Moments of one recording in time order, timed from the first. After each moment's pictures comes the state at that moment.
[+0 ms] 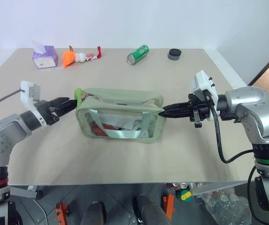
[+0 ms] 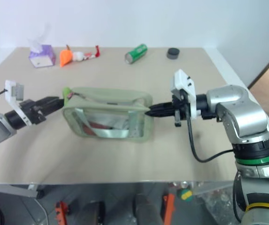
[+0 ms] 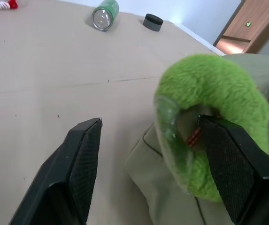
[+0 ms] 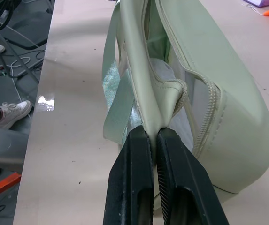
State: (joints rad) left arm -0.42 0.71 0.35 -0.02 -0.85 0.79 -0.67; right arm -0.76 -0.83 0.08 -0.10 0.49 0.66 1.31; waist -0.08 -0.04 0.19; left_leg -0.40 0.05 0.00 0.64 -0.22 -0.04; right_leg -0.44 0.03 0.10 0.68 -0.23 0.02
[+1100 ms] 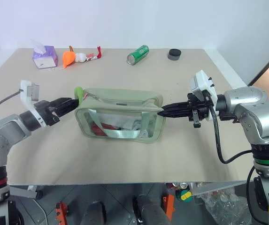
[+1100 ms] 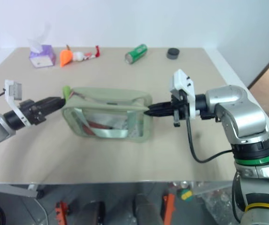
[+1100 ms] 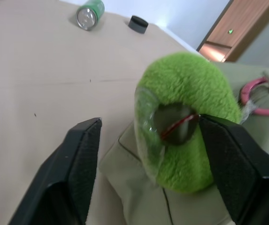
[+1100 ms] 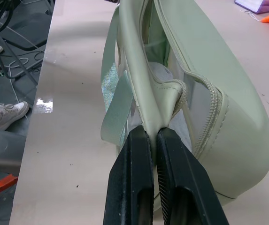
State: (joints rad) left arm -0.42 0.71 0.37 -0.05 -0.90 0.88 -0.68; right arm -0.76 -0.82 0.08 -0.10 0.49 0.63 1.30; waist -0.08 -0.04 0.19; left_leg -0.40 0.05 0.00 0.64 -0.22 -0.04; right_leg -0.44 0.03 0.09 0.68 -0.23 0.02
